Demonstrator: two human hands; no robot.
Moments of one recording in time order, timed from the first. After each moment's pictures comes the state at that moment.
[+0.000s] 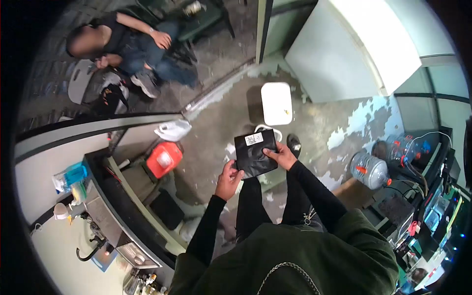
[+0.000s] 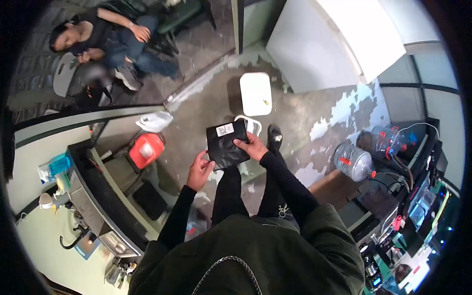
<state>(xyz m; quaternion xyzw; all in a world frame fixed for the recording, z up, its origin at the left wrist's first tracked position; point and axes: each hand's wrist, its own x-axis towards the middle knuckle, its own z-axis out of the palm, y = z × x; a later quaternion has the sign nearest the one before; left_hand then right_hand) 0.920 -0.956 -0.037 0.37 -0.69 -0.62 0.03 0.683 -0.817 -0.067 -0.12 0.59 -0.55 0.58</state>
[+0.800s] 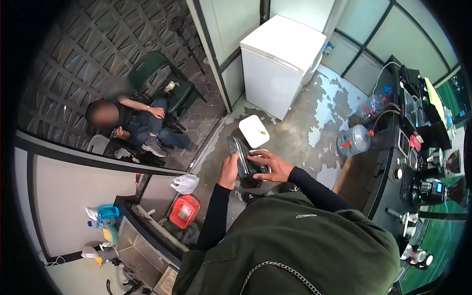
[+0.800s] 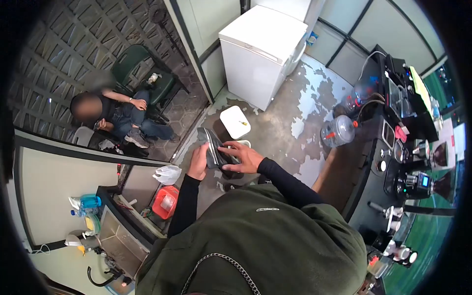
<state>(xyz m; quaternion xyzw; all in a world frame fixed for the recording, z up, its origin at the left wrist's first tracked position) 0.911 -0.960 0.169 0.23 -0.52 -0.82 -0.02 0.829 -0.752 0.208 -0.47 0.74 -0.45 0.15</state>
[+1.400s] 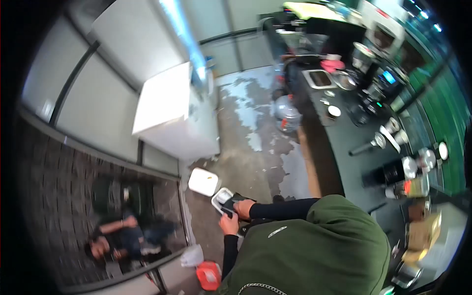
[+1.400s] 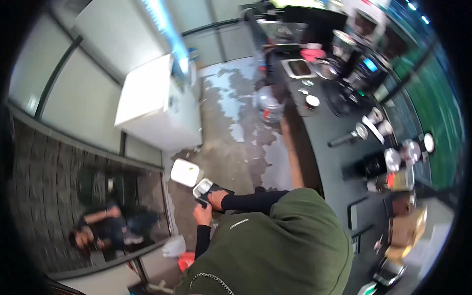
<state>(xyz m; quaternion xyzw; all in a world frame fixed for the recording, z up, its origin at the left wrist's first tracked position) 0.926 -0.738 0.076 0.08 -0.95 -0.31 -0.01 0.882 -0.594 0.064 -0.19 0.92 -0.28 0.22</state>
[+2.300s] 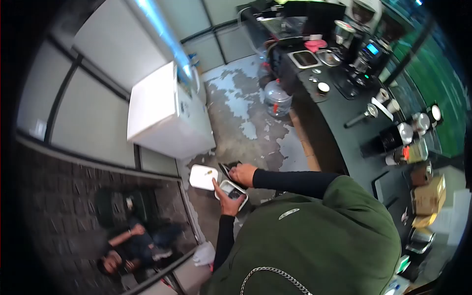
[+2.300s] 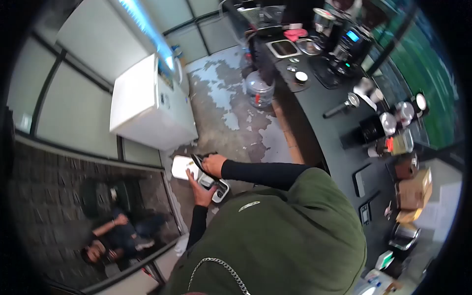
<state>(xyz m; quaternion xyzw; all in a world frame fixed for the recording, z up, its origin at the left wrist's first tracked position) 0.872 -0.749 0.123 -0.17 -0.85 -0.49 0.00 0.825 -0.560 0.141 -0.27 0.95 -0.17 0.00</state>
